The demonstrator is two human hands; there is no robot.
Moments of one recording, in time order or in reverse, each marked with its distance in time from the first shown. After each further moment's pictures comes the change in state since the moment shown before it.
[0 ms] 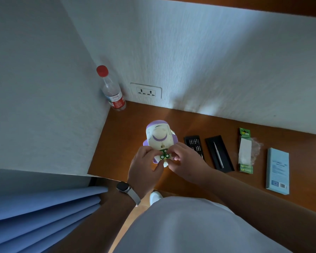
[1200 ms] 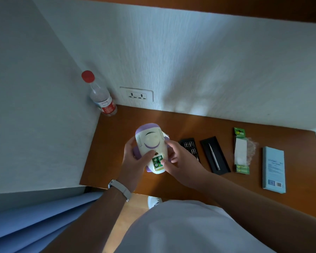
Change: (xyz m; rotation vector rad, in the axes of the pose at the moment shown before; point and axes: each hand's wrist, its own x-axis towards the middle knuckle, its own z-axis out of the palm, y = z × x) left_hand 0.043 -0.005 -0.006 -0.825 -0.117 -0.586; right_hand 0.007 -0.001 -0.010 0.244 -0.046 0.189
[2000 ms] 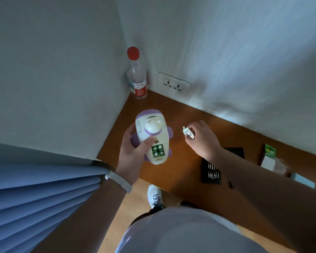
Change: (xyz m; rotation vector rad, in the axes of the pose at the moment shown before) left_hand -0.011 0.008 -0.053 -0.219 0.164 -0.006; right_hand 0.105 0.037 0.006 -0.578 0.093 -0.029
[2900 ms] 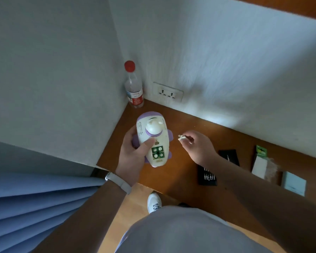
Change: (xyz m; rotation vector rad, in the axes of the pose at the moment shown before) left_hand -0.017 0.023 0.010 0.025 -0.073 0.062; right_hand -0.037 -0.032 -0.036 0.300 -0.036 0.053
